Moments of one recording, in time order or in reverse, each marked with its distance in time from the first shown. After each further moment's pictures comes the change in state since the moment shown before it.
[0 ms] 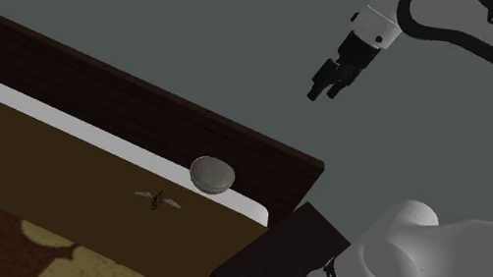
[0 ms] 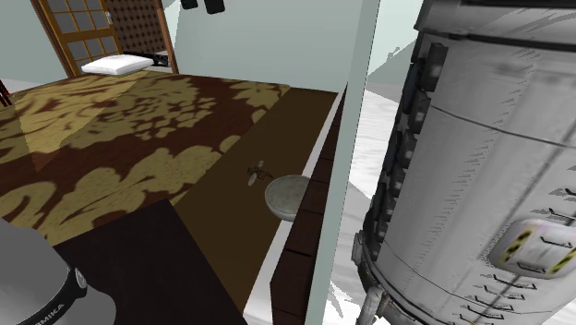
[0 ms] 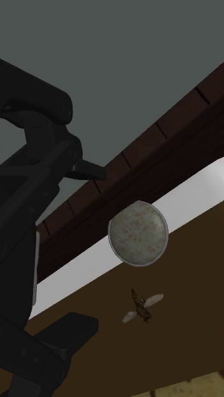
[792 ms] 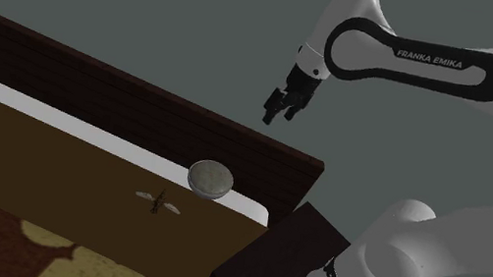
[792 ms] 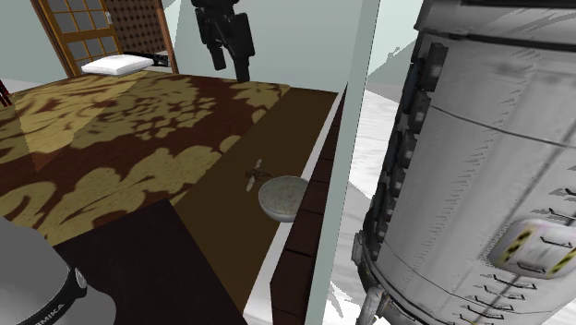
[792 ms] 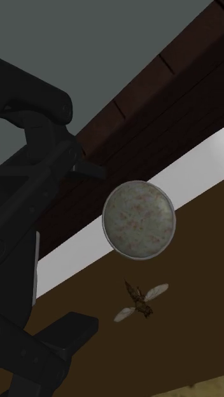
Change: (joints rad) arm 0.035 0.174 0.069 -0.149 0.053 0.284 0.069
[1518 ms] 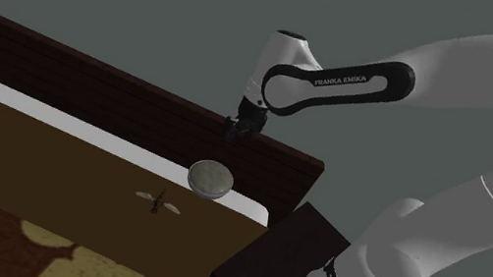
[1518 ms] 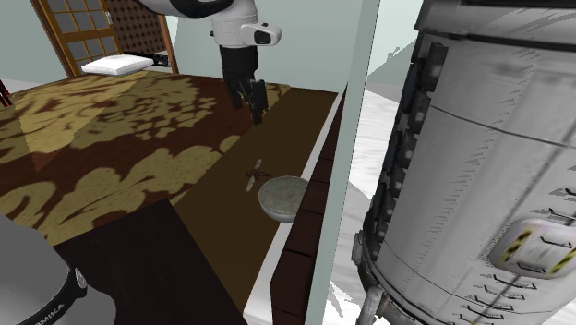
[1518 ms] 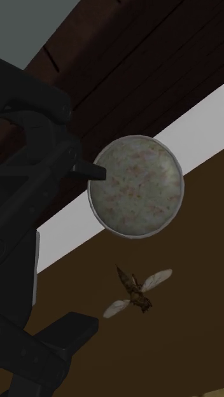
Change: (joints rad) arm 0.039 0.330 0.080 -0.020 0.038 0.313 0.077
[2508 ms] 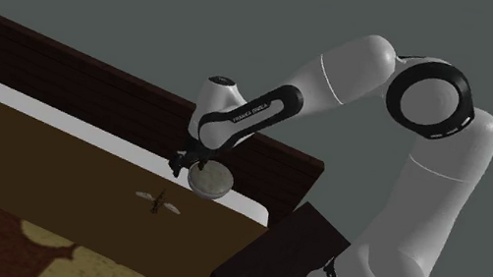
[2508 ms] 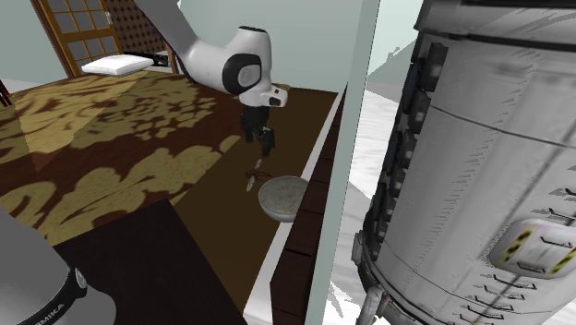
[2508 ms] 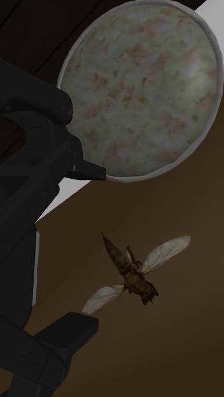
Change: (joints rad) arm 0.065 0.561 0.055 0.219 -0.055 0.294 0.127
